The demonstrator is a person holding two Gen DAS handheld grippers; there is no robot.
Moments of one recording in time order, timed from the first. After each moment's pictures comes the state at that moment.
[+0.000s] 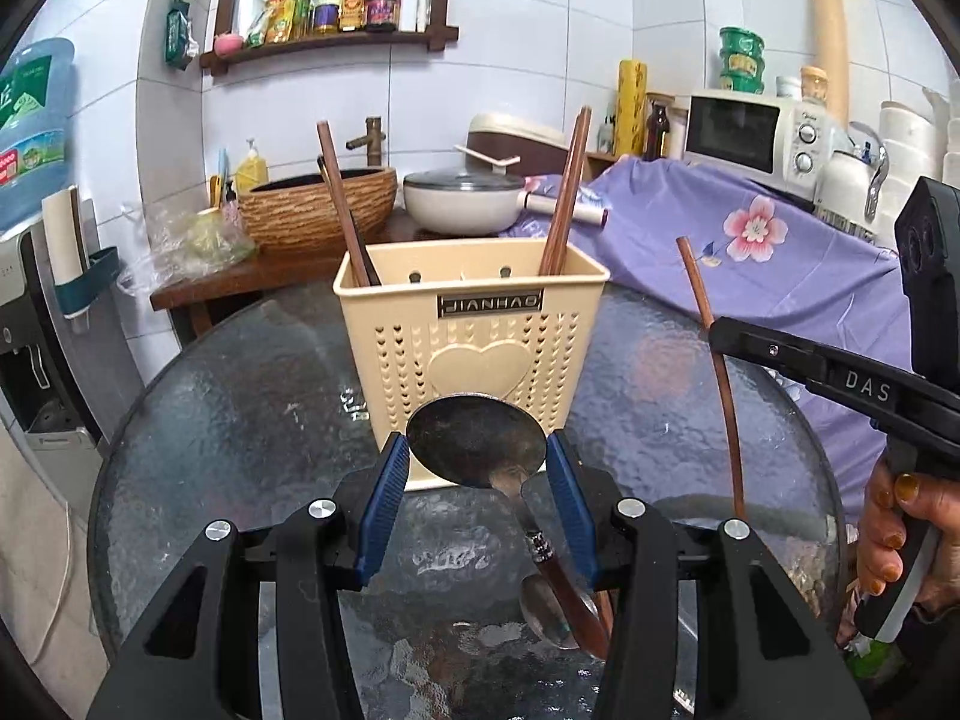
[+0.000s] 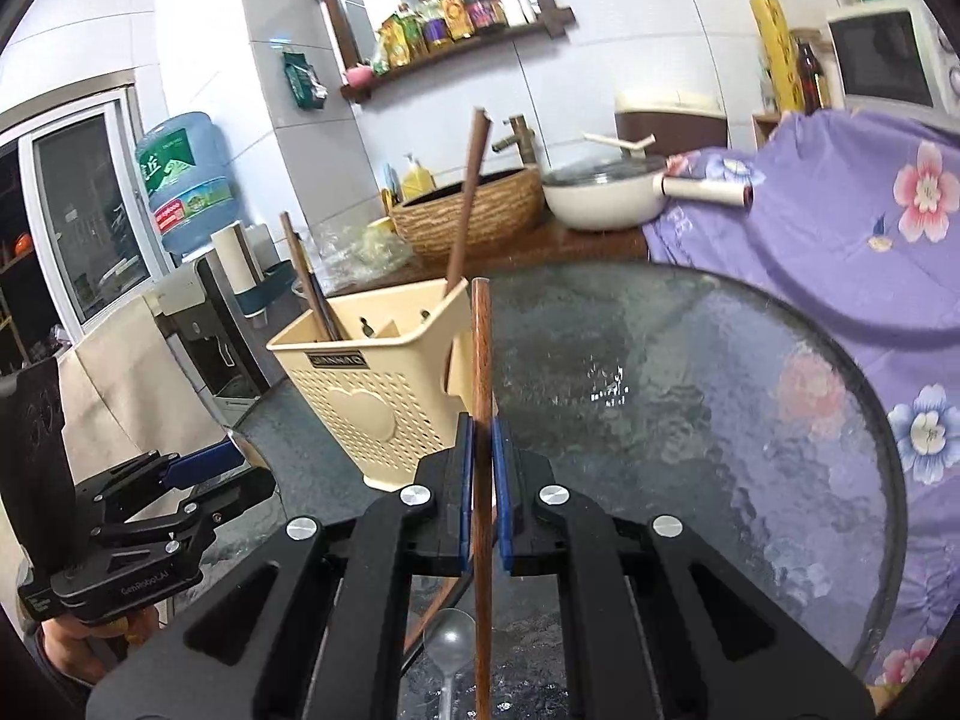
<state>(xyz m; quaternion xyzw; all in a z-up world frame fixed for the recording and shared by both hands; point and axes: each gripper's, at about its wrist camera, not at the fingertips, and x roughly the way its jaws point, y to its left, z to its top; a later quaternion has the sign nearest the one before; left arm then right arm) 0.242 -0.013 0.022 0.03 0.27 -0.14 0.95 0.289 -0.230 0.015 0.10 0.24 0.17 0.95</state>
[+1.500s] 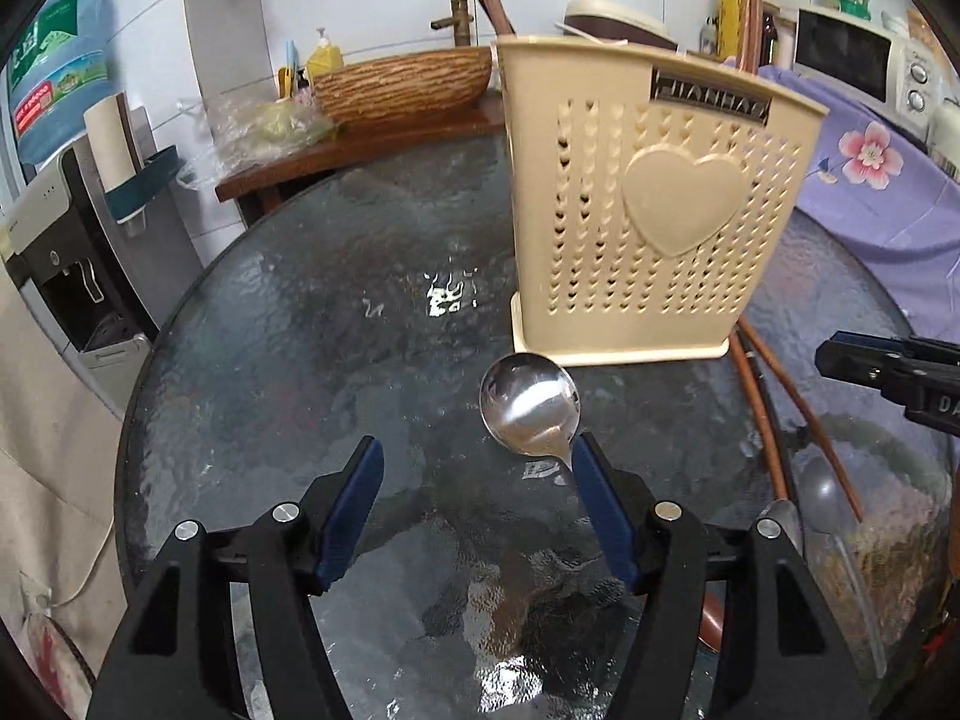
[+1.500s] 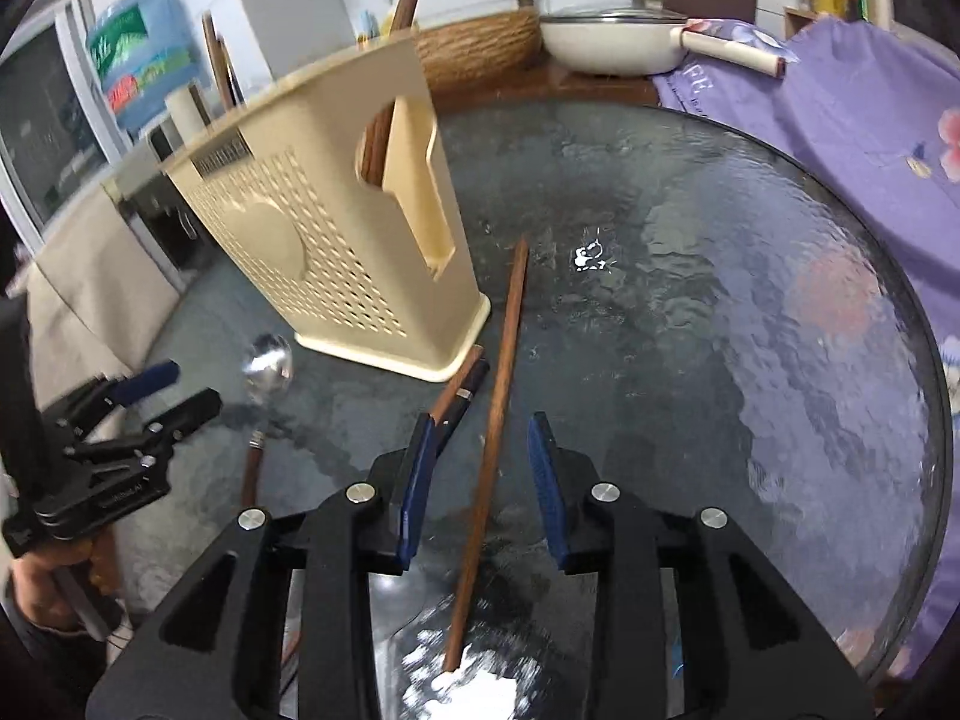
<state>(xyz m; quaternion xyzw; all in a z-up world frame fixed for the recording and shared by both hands) 0.288 0.025 -0.049 0.05 0.40 -0.03 0.91 0.348 -0.205 -0.070 0.04 0.42 0.16 0.89</state>
